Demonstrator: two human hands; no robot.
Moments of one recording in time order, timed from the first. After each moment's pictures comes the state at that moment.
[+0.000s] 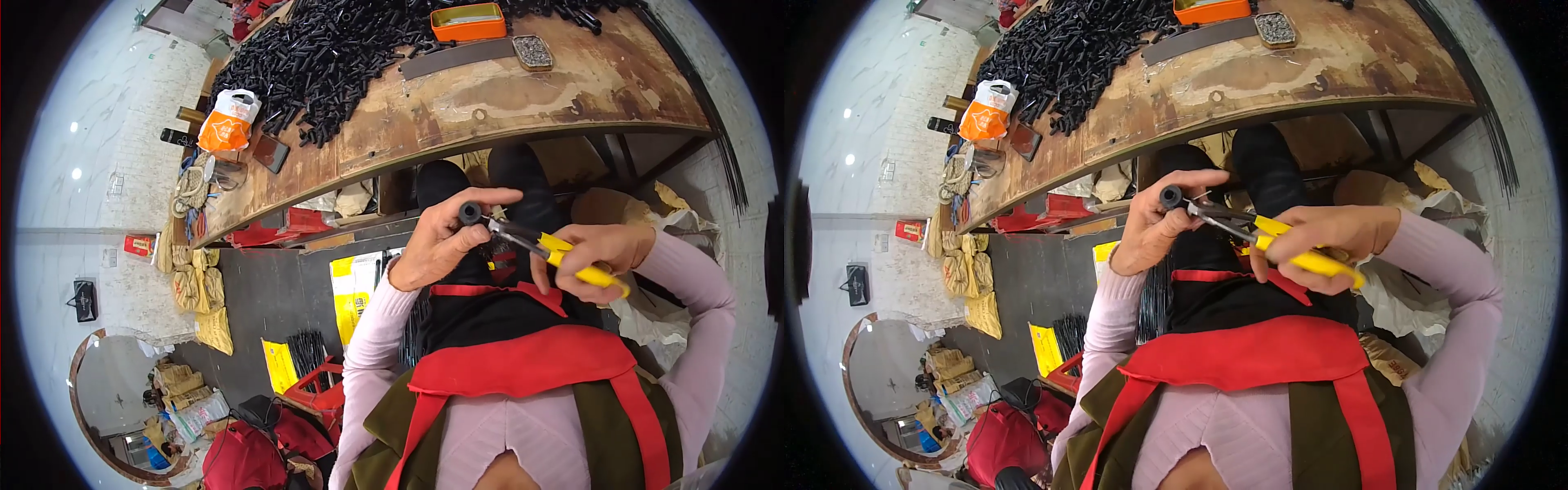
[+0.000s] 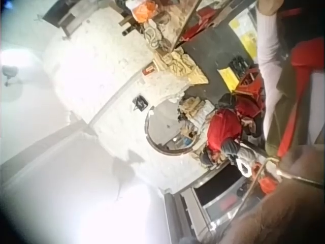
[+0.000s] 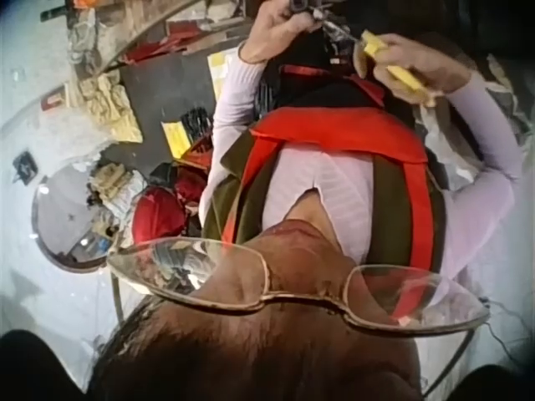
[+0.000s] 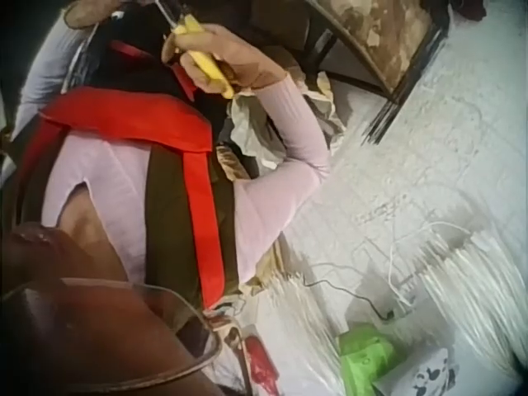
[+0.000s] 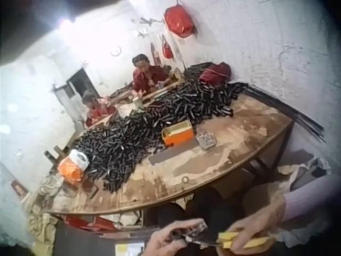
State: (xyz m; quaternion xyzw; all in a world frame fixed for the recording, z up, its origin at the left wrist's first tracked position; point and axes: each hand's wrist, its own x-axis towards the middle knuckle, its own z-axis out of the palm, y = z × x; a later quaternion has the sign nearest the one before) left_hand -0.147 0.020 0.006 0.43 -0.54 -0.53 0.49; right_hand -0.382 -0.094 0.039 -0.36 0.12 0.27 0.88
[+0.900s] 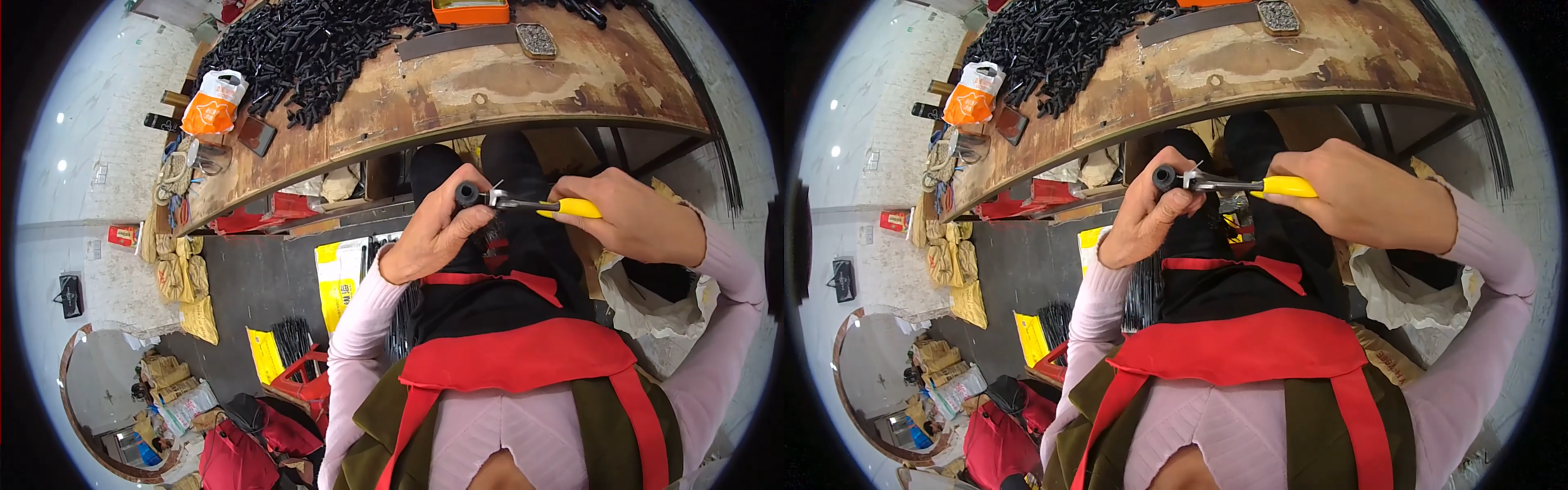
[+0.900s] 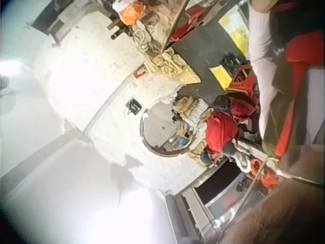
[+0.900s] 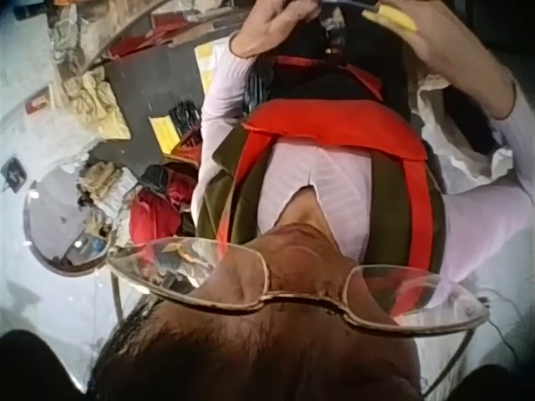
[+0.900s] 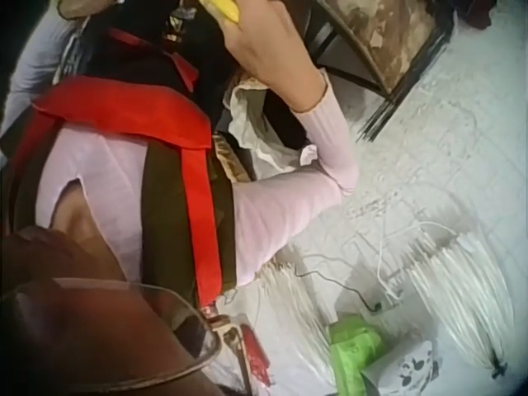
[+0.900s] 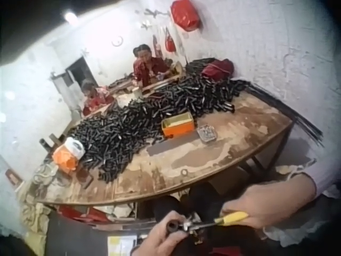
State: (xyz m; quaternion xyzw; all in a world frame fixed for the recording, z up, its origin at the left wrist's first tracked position) left_hand -0.136 0.020 -0.007 0.45 -0.59 -0.49 0.46; right_hand -0.381 -0.096 0.076 -0.90 0.21 0.04 0.37
